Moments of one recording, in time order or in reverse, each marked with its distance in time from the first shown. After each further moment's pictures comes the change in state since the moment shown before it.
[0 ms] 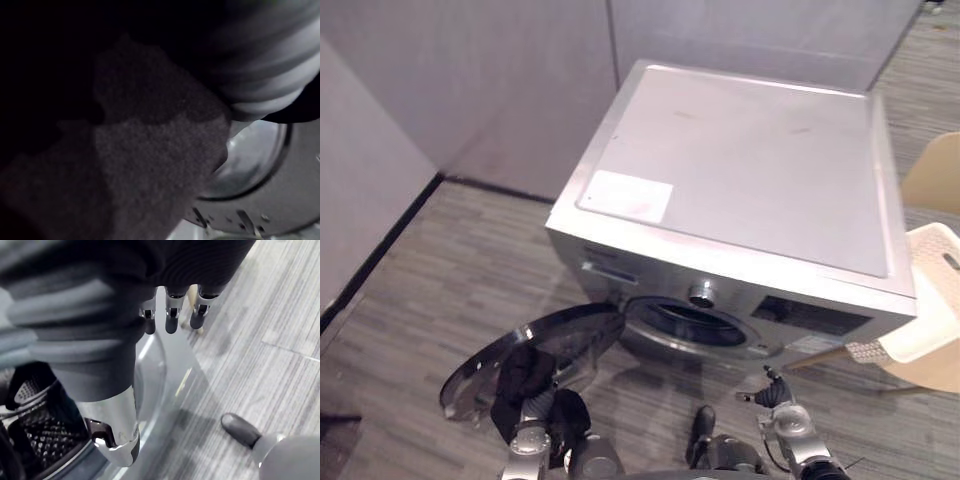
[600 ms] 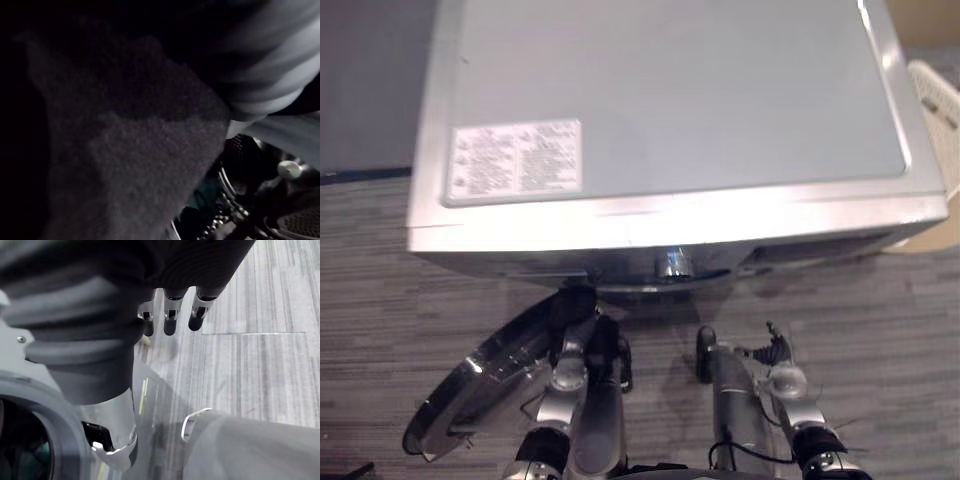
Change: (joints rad) left arm -0.254 -0.052 -0.186 -0.303 -0.059 0.000 0.033; right arm -0.139 0.033 -0.043 -0.163 0.045 0.006 -0.095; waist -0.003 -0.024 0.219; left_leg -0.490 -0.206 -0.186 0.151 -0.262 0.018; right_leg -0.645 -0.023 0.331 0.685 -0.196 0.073
